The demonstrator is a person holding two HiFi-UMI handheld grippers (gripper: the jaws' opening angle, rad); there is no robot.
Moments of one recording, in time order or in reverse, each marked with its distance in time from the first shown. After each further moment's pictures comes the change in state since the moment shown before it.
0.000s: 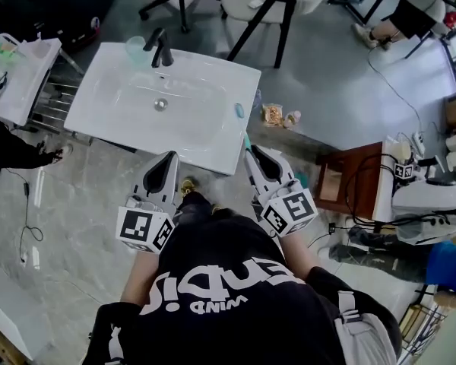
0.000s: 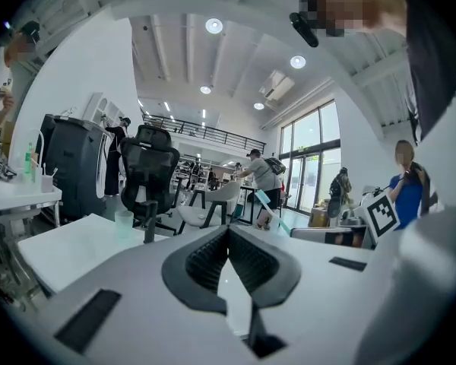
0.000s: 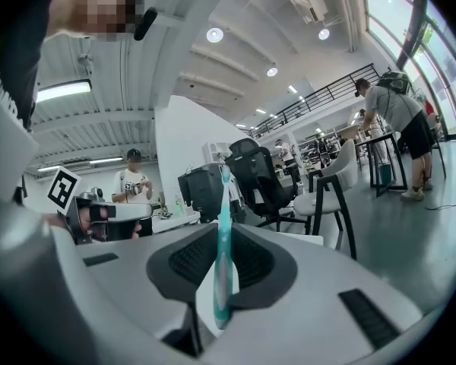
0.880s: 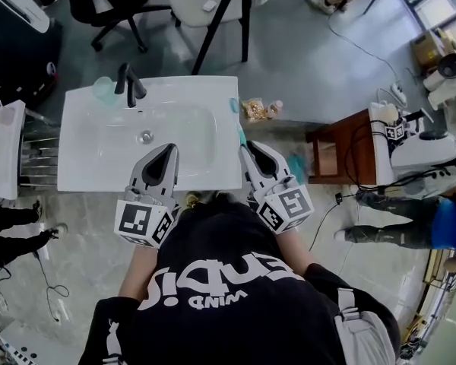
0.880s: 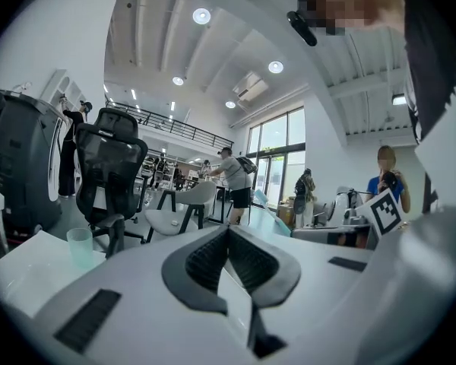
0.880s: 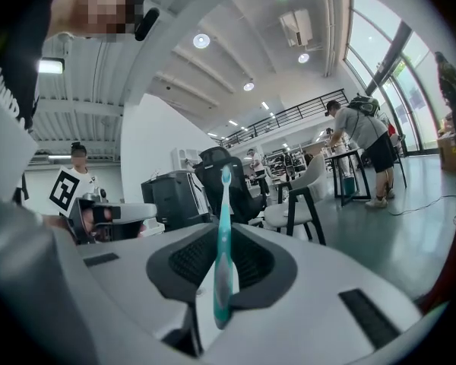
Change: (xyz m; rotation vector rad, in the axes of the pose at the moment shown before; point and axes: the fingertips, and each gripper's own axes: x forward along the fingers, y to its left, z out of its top) left arm 0.098 0.047 0.033 0.057 0.022 -0.305; right arm 0.055 -0.024 0.027 0.019 -0.077 -0.278
